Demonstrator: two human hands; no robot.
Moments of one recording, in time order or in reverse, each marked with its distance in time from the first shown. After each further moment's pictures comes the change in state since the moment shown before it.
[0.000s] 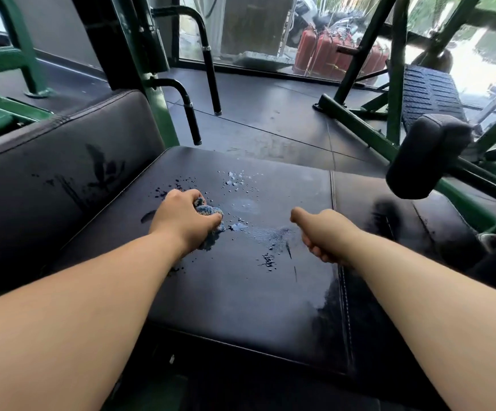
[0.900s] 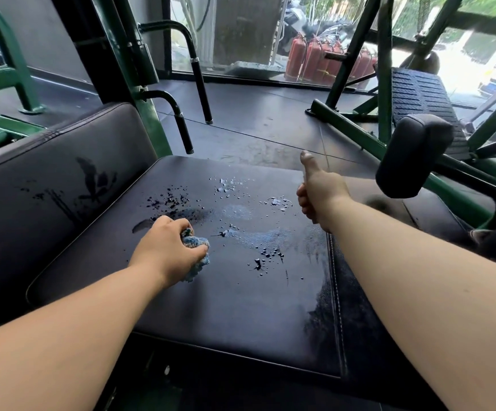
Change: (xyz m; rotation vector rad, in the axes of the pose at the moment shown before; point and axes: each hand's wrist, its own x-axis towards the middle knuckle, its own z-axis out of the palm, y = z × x) left_hand -0.023 -0.019 0.009 0.183 -0.034 0.083; right_hand 0.027 -0.028 -0.026 0.547 0.266 -0.104
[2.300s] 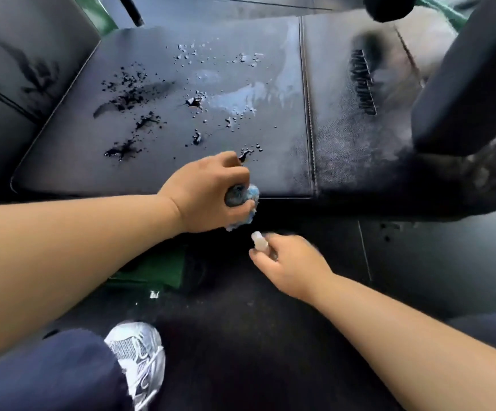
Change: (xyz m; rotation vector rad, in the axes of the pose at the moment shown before) left_hand -0.112 0.031 0.058 0.215 -0.244 0.877; right_hand -0.198 0.250 -0.007 -0.610 -0.431 -0.271
